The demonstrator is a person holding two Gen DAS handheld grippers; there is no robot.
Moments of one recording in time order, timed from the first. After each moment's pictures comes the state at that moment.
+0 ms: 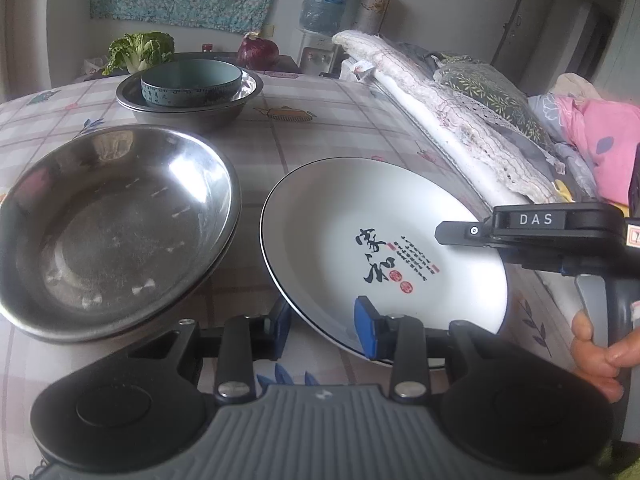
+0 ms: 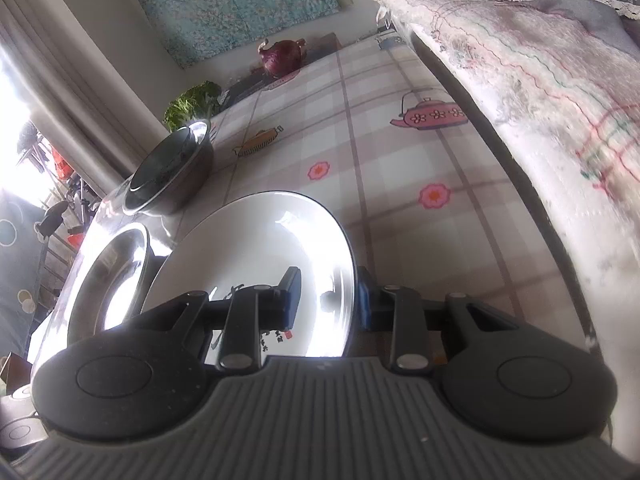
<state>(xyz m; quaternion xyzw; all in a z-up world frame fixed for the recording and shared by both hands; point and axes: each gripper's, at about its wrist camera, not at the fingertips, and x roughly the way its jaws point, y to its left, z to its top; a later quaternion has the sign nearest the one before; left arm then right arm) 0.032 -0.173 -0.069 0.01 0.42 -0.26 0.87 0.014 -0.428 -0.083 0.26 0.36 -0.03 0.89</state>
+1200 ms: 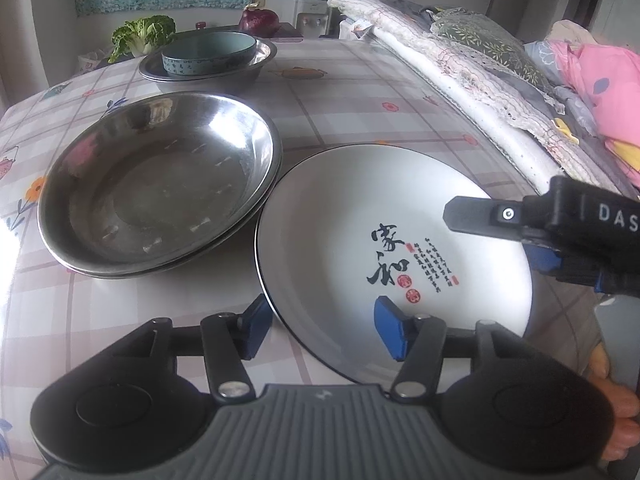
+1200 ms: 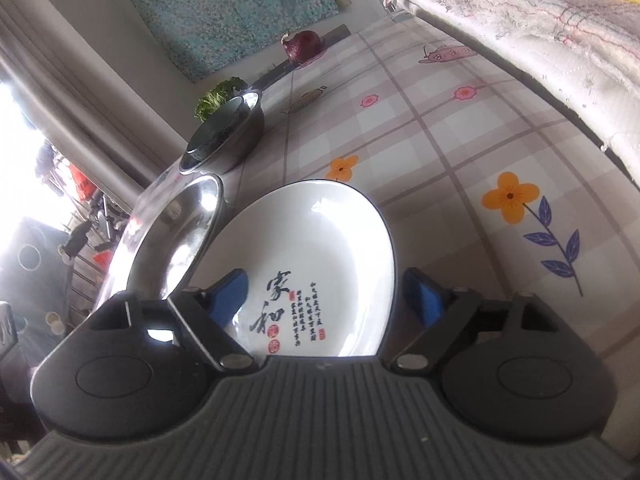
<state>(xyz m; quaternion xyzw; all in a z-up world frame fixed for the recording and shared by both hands) 0.010 -0.140 -0.065 0.07 0.46 -0.26 0.85 -0.059 -0.359 -0.084 0.33 0.33 -0.02 0.88</state>
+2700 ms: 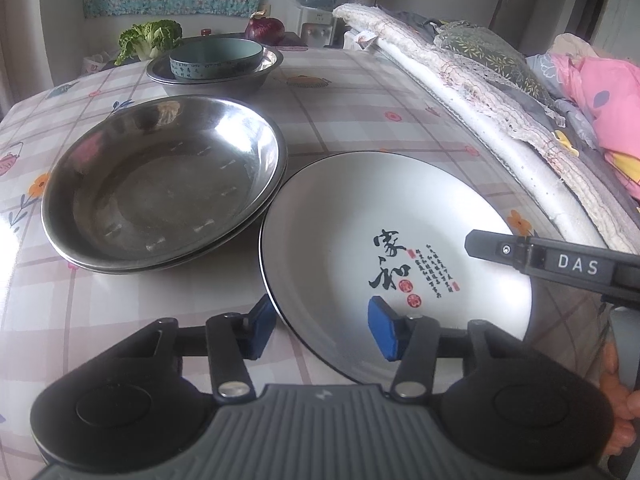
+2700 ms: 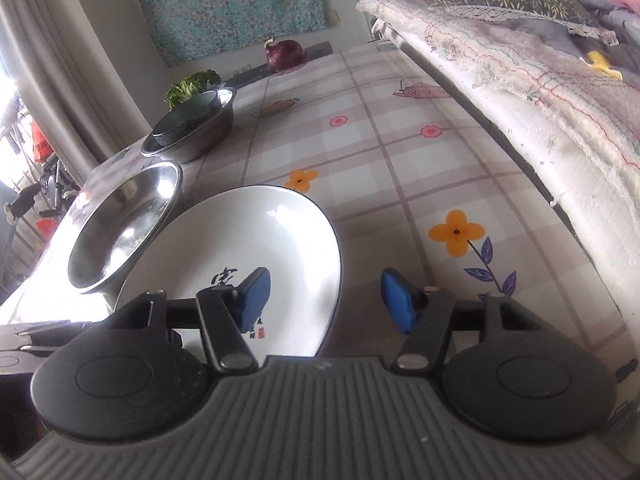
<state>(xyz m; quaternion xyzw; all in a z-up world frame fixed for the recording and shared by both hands) 0.006 -0.137 -0.065 0.06 0.44 -0.26 0.86 -0.068 -0.348 -0.075 0.20 0.35 -0.08 0.91</state>
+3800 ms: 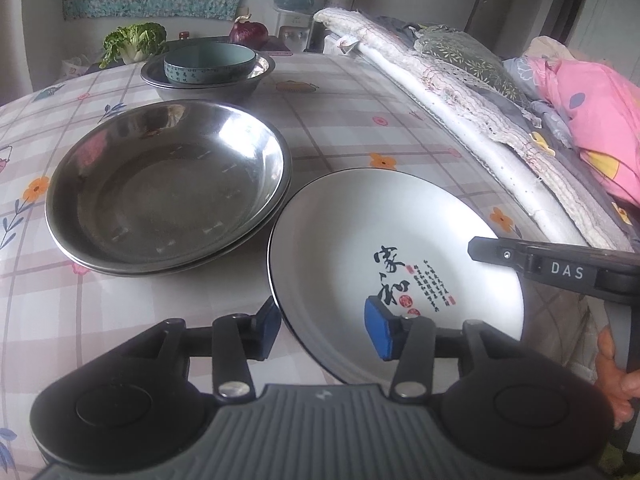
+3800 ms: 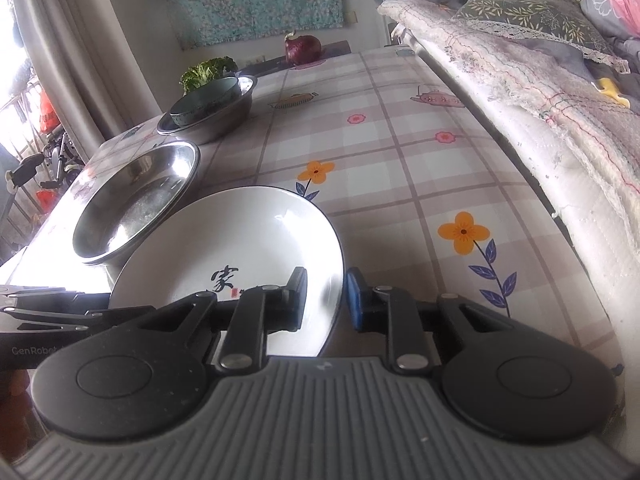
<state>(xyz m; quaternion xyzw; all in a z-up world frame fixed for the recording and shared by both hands) 0.012 -0.115 -0.060 0.05 0.44 -0.30 0.85 -0.076 -0.333 -0.067 0.16 0.35 -0.07 0.92</state>
